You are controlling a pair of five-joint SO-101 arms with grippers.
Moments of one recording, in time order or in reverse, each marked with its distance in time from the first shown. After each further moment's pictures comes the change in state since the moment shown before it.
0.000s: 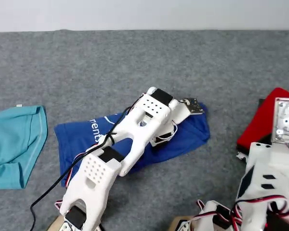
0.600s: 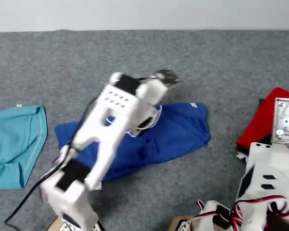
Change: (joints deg) left arm -10.3 -33.5 22.2 2.3 10.5; right arm 0.0 0.0 0.0 0.0 0.0
